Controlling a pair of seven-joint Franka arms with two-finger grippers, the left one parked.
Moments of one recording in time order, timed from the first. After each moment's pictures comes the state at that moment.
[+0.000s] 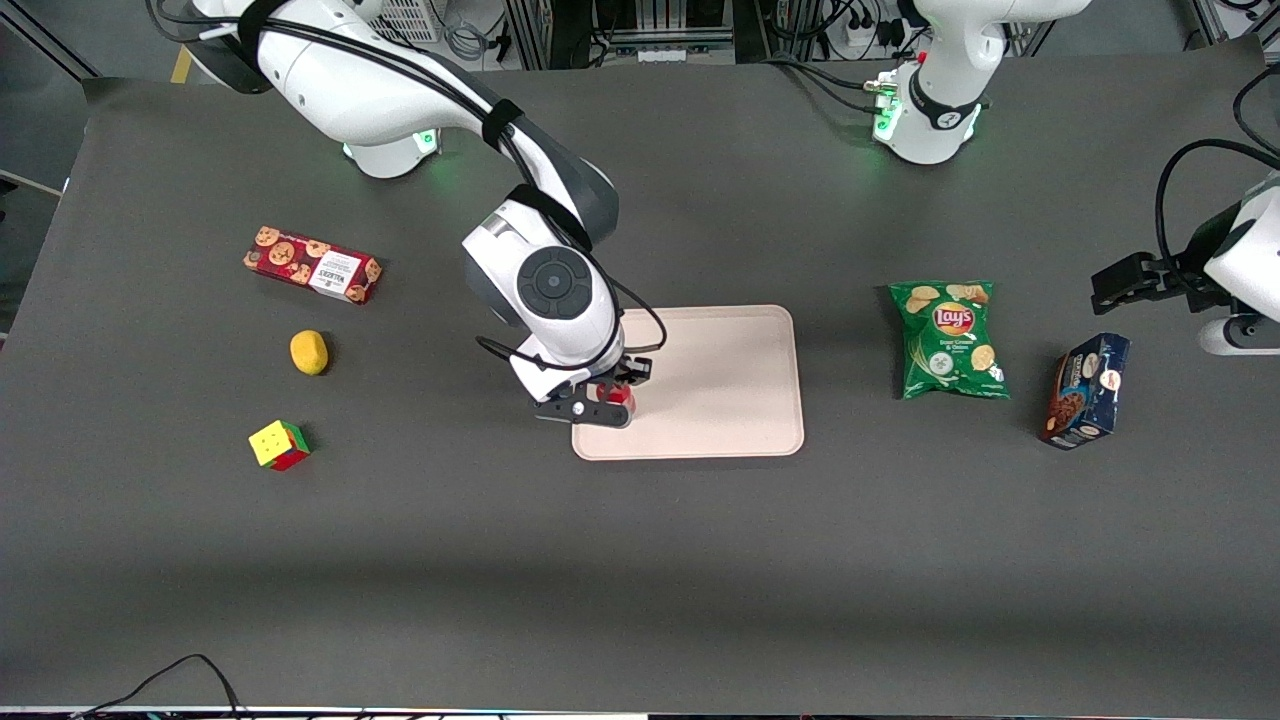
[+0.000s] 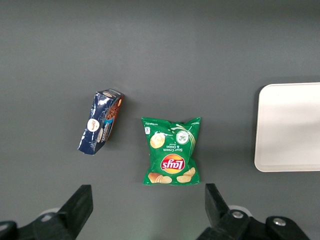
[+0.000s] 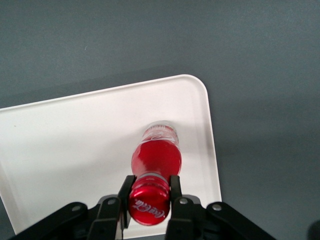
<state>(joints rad) 0.41 0.69 0.35 -1.35 -0.17 1.98 0.94</state>
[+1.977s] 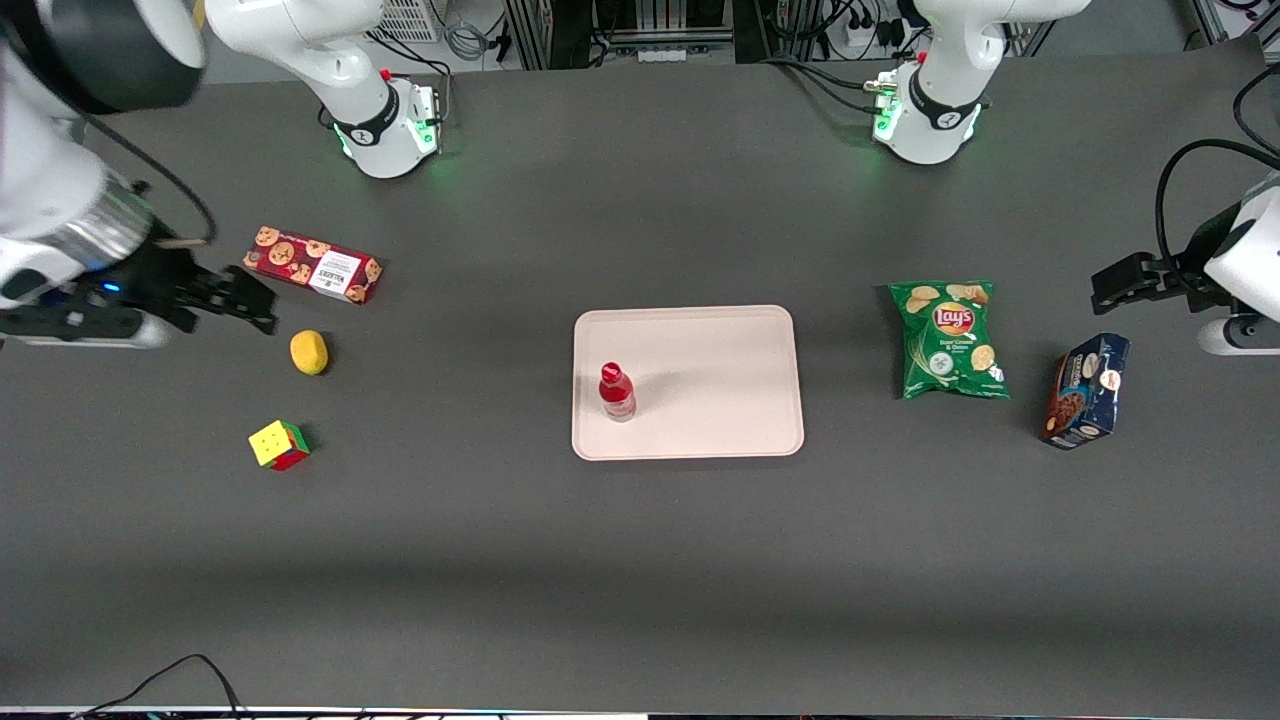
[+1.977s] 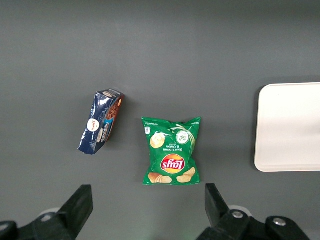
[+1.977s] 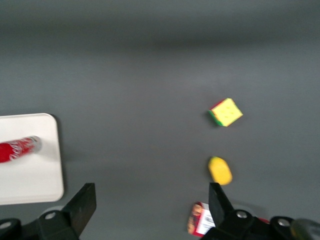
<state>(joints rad) 0.21 -0.04 -0.09 -1.73 -0.02 1.77 0.20</state>
